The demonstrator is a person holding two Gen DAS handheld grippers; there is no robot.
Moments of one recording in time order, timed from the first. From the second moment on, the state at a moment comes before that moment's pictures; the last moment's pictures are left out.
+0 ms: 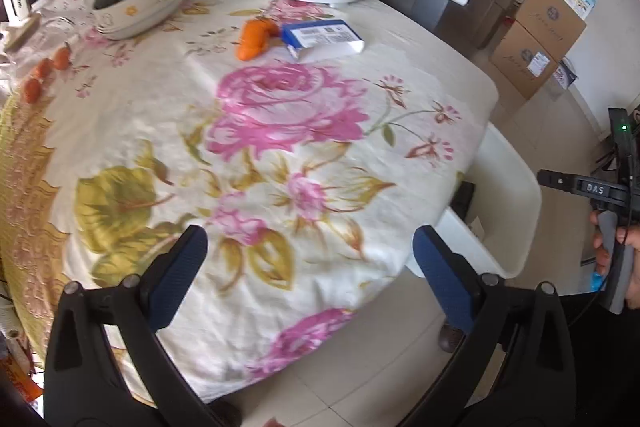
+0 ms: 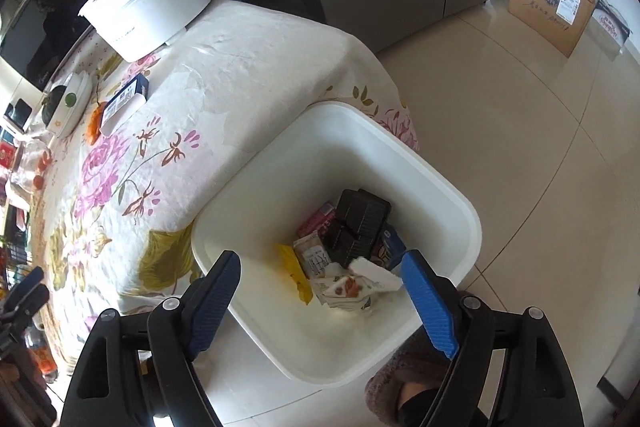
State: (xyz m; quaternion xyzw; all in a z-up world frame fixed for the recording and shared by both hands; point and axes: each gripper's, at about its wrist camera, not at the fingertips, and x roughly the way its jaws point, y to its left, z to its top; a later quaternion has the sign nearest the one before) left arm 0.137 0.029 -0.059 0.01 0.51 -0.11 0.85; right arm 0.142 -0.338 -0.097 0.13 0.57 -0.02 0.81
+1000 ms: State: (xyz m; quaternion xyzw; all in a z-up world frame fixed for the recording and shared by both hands) left arm 0.170 0.119 -0.056 0.02 0.46 -0.08 0.89; right arm 0.268 -0.166 -0.091 0.12 0.55 0.00 0.82
